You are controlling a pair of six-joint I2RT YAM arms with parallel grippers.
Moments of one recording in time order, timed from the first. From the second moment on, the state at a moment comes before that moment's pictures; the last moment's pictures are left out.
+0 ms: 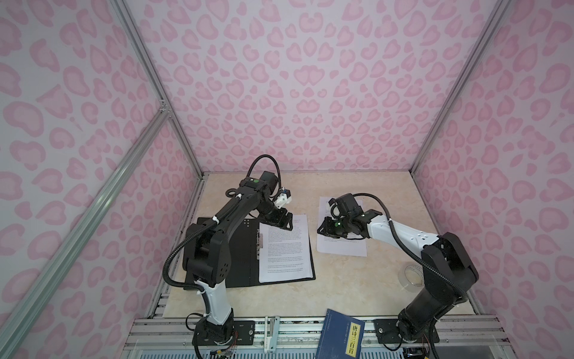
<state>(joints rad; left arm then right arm) -0.35 1.83 1.62 -1.19 0.36 0.09 0.54 1.71 1.14 -0.38 -0.37 0.62</state>
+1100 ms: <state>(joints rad) -0.10 1.93 1.43 -1.08 0.43 0.03 0.49 2.23 1.54 -0.25 -0.45 0.58</state>
